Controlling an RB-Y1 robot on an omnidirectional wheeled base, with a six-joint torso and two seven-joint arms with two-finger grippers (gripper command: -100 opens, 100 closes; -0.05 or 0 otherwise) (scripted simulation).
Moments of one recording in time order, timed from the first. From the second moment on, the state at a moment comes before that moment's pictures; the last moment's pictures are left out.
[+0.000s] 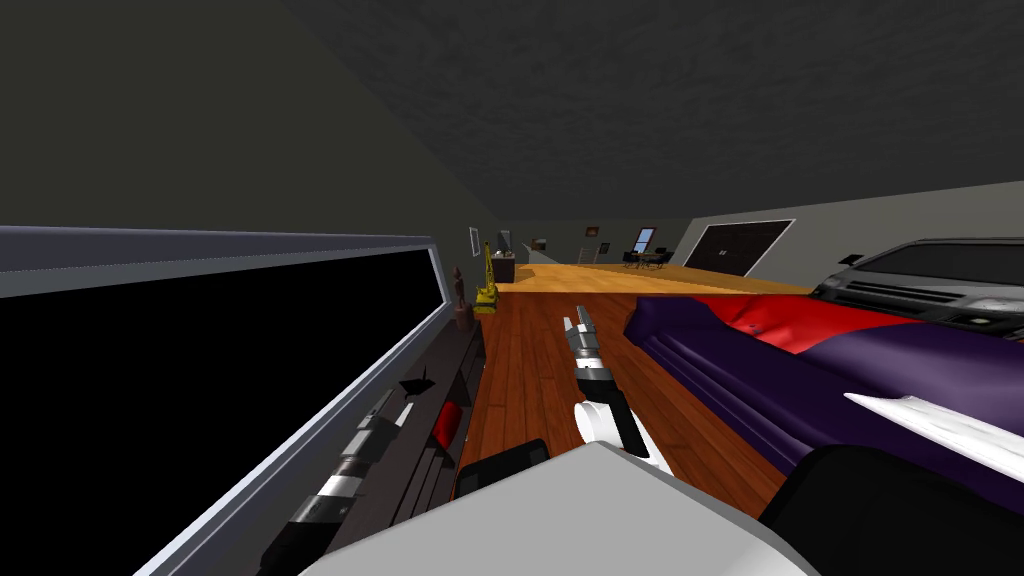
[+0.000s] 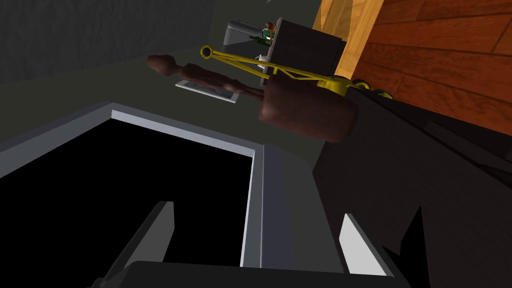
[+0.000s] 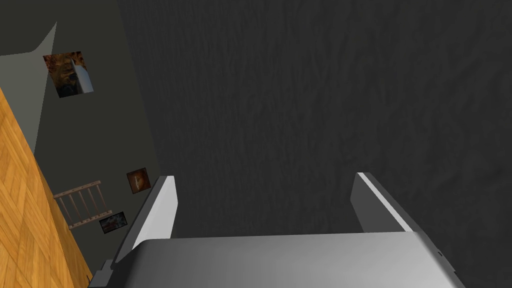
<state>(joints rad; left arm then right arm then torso) 0.44 0.57 -0.16 -1.50 0.07 -0.66 0.62 0.53 0.05 0.00 -2.21 -0.07 -0.39 0.02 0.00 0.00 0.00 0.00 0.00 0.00</state>
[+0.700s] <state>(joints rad) 0.43 0.65 -0.21 -1.31 0.05 -0.69 0.75 0.53 0.05 0.00 -2.21 -0.07 -0.39 0.02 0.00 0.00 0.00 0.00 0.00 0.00</state>
